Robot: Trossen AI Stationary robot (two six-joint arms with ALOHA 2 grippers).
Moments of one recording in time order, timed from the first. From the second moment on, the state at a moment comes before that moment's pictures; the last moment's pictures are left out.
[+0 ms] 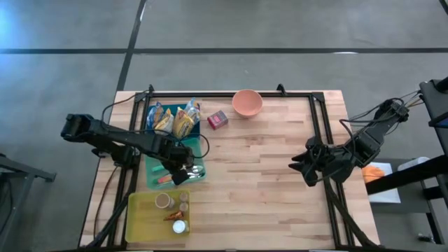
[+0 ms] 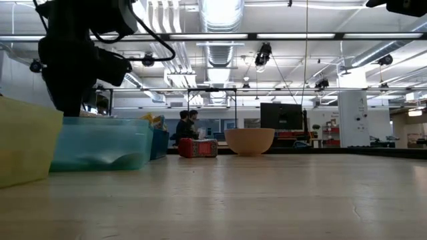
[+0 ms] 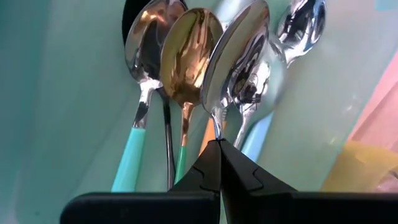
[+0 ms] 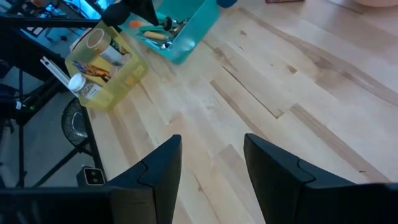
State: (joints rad) left arm -0.12 1.36 0.80 -0.85 0.08 -0.71; right arm 0.70 0.92 1.03 -0.99 0.61 1.28
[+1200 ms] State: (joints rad) left arm -0.08 1.49 0.77 -0.70 0.10 -0.78; right arm 0.70 0.92 1.03 -0.95 0.63 1.28
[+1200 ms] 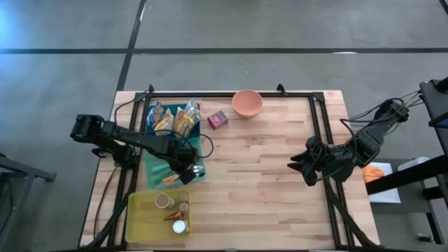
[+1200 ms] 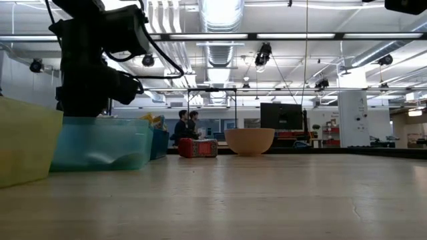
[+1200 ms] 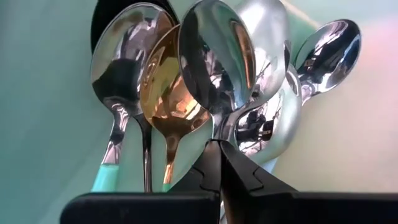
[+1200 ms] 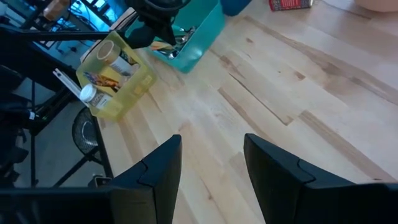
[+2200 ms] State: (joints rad) left arm -0.08 1.49 0.85 -0.75 0.19 -0.95; right arm 0.70 0.92 1.03 -0.94 0.60 1.24
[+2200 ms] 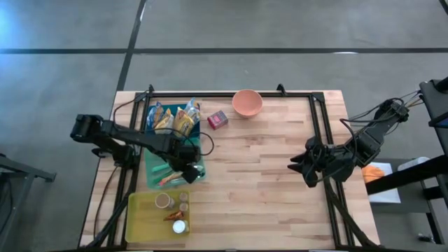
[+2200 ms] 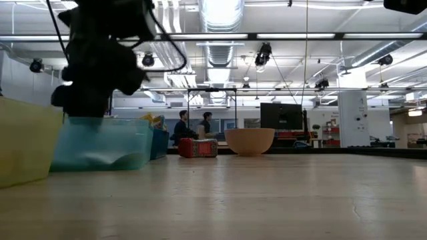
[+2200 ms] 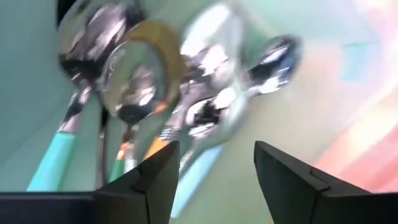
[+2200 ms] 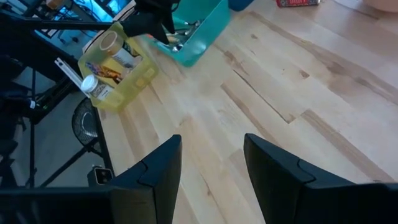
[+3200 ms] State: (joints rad) left arm 0.10 1.50 1.30 -0.81 -0.04 -0.76; right arm 0.70 0.92 1.03 -0.92 0.54 1.17
